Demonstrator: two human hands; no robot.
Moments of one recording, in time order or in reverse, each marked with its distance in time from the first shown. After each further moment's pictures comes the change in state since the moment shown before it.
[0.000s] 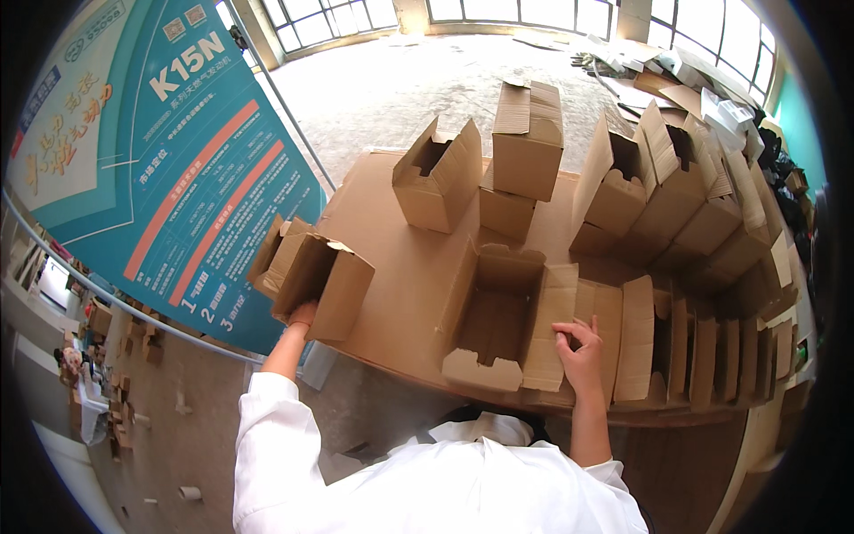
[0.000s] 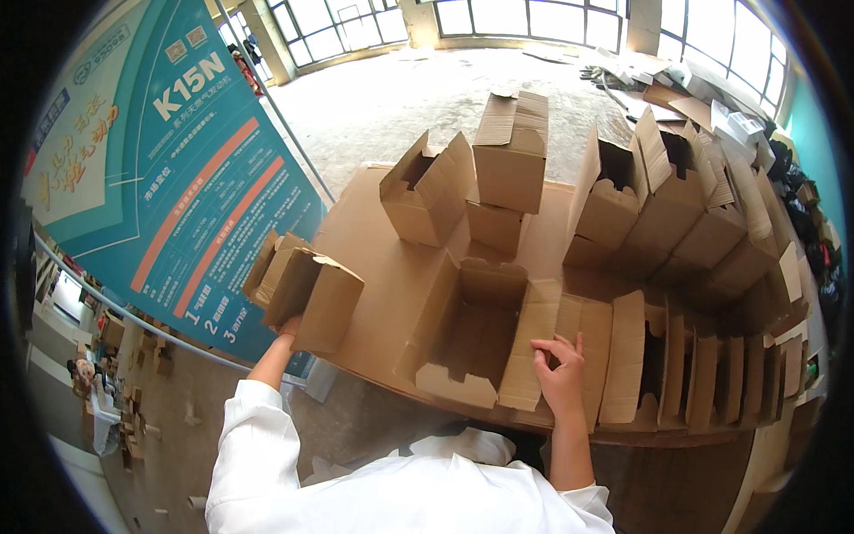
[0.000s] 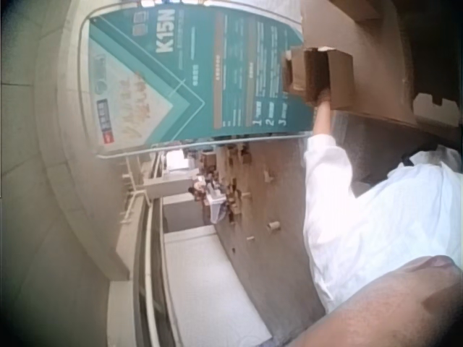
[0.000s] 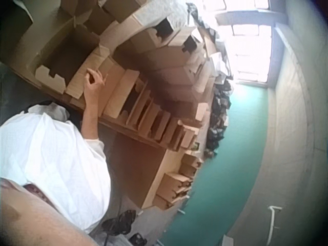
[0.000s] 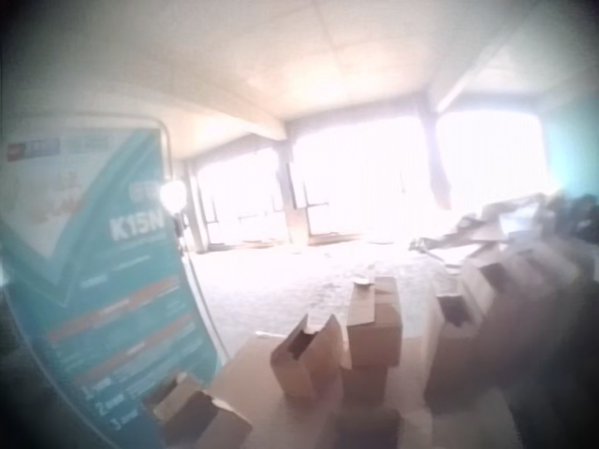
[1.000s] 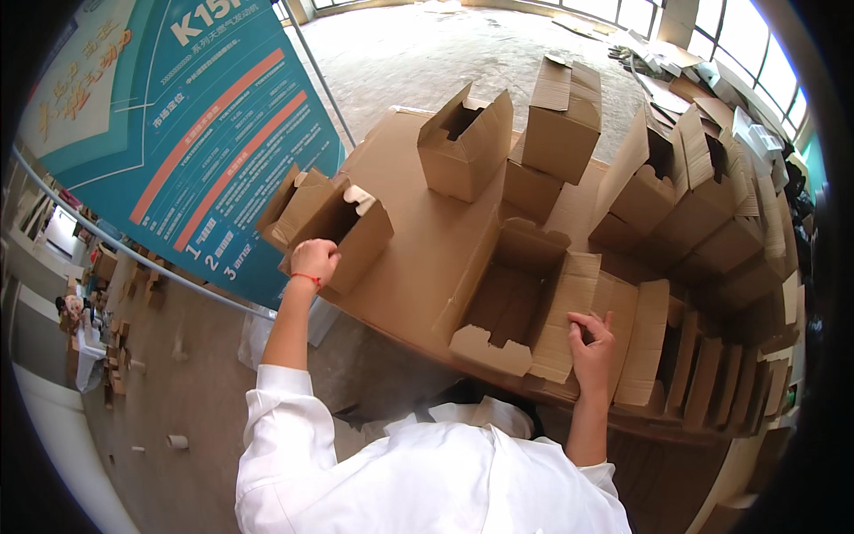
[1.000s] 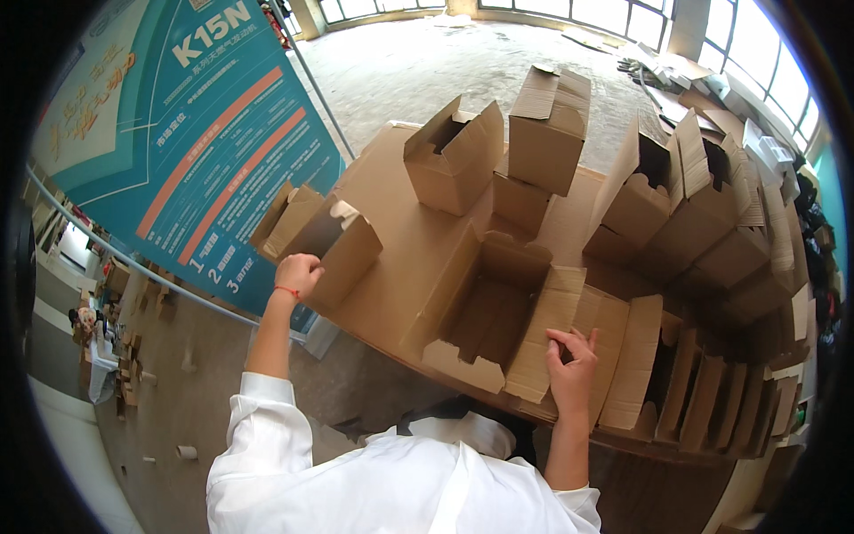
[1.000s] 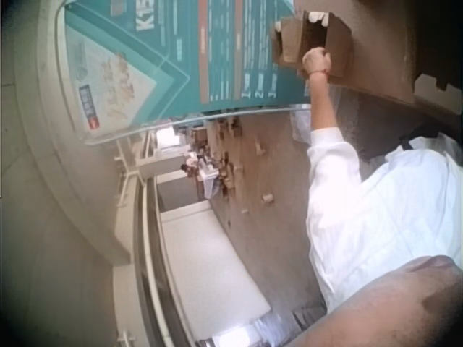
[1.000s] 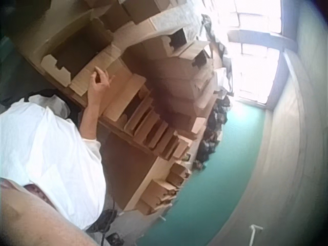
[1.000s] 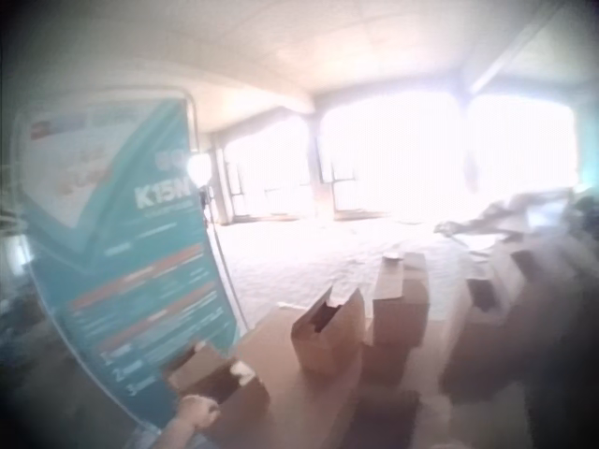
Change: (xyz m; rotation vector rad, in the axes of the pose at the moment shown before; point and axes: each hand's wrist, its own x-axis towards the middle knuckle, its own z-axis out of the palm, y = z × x) left_hand -0.131 0.137 -0.143 -0.094 0.356 0.123; right_hand -0.002 0.002 -0.005 -0.016 -0.026 0.007
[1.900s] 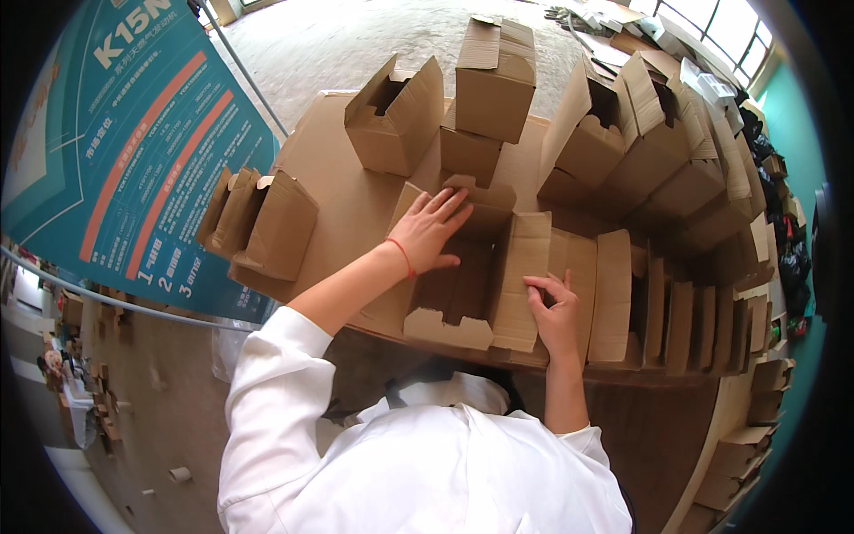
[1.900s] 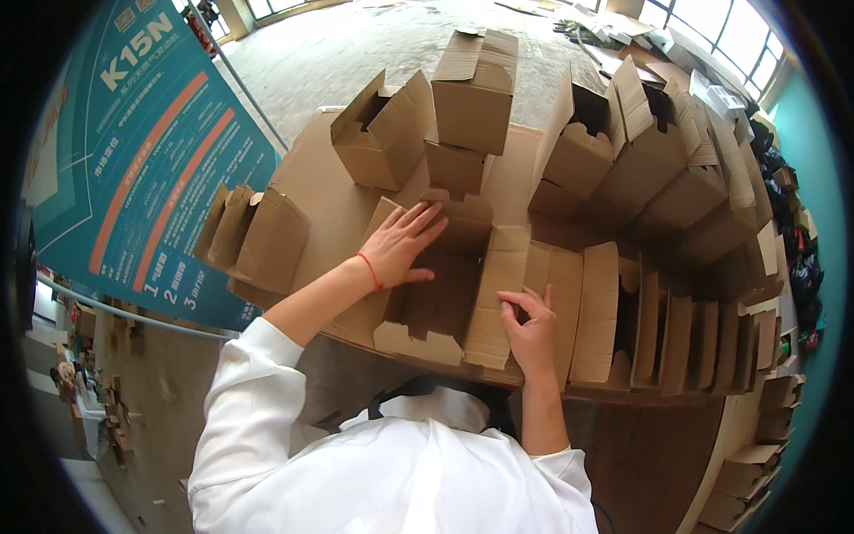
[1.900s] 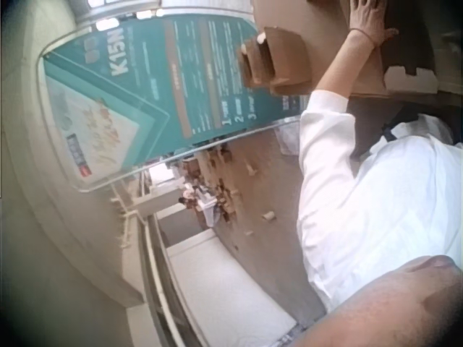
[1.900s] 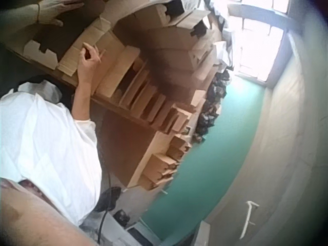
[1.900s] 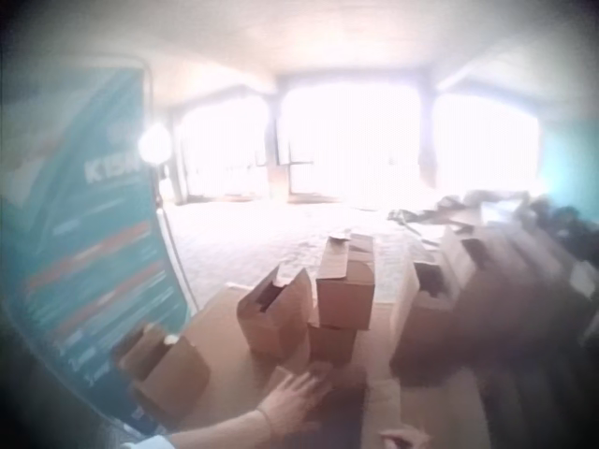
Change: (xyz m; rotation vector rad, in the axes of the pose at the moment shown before) left_hand 0.021 0.238 0.037 0.032 0.002 0.954; right_hand -0.001 0.006 0.003 0.060 0.015 0.005
